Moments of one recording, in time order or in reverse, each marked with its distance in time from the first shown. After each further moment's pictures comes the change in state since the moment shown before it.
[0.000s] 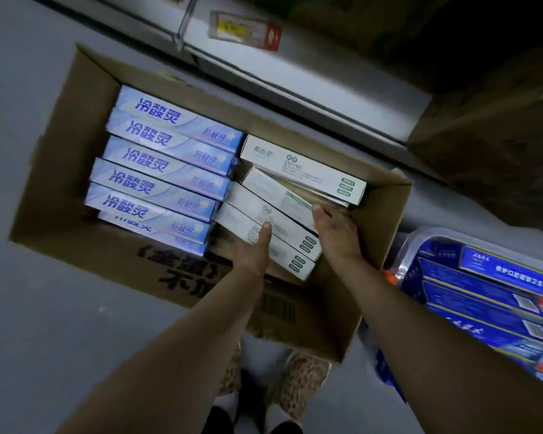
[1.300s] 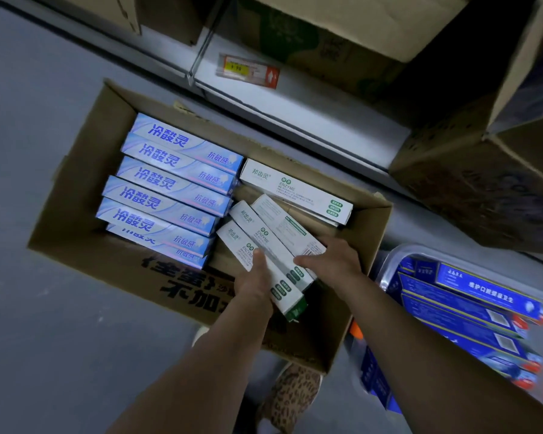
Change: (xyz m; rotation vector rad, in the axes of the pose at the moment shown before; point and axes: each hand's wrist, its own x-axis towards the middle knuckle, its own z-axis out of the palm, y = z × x) left_hand -0.049 0.009 0.014 -0.235 0.152 -0.261; right_hand -0.034 -0.018 -0.039 -0.101 -0.165 0.094
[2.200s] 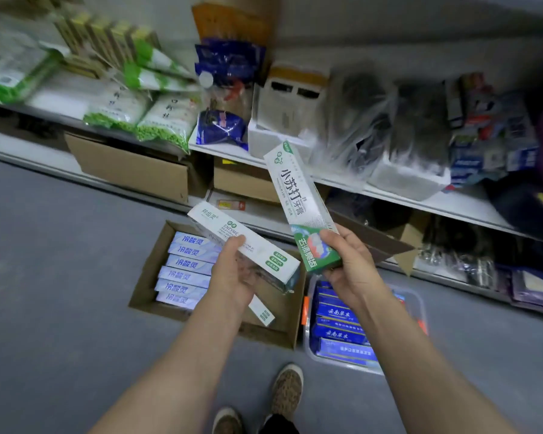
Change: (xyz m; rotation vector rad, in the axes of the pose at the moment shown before) left_hand -0.380 0.086 -0.110 -0.243 -0.591 0.316; right_hand -0.384 -0.094 -0.181 1.253 0.067 -0.405
